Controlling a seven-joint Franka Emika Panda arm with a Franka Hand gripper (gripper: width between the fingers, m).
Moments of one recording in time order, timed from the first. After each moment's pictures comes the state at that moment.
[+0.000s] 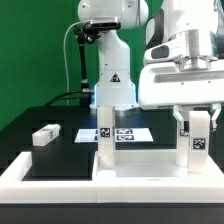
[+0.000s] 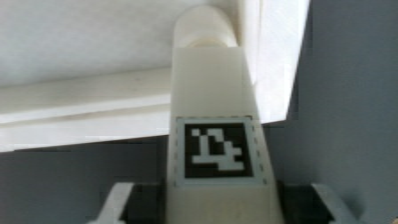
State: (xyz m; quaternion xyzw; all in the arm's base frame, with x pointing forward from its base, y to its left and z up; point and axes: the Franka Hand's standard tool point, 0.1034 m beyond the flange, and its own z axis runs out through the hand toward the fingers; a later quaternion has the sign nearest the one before) arm 0.649 0.099 0.105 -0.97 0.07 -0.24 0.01
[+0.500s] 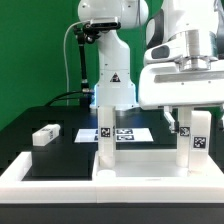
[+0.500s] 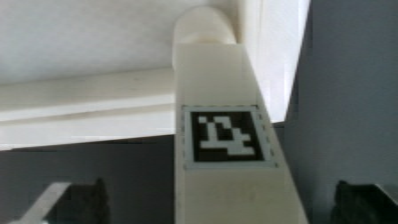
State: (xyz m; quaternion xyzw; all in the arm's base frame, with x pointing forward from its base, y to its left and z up) arm 0.649 0.100 0.105 -0.97 0.07 -0.24 0.01
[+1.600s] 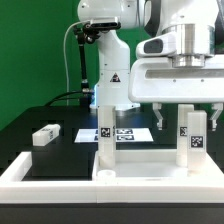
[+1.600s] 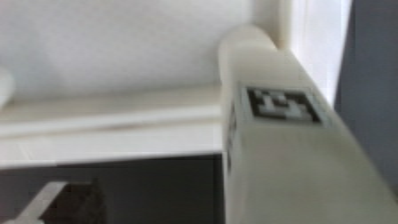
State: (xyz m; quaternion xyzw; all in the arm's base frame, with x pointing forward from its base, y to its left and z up) arm 0.650 0.077 0.110 -0.99 0.07 -0.09 -0.01
